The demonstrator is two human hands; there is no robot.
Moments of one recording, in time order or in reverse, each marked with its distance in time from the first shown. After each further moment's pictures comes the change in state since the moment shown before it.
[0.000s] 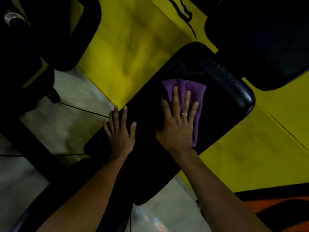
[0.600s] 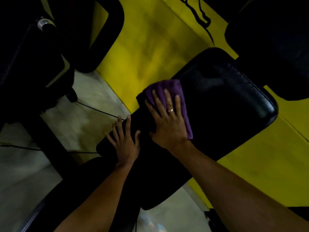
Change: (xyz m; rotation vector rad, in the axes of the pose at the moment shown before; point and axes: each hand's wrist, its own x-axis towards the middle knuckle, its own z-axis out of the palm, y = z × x) left_hand -0.020 -0.026 -0.001 0.112 -0.048 -0.157; right_hand 0.031 -0.038 0.021 -0.044 -0.093 -0.403
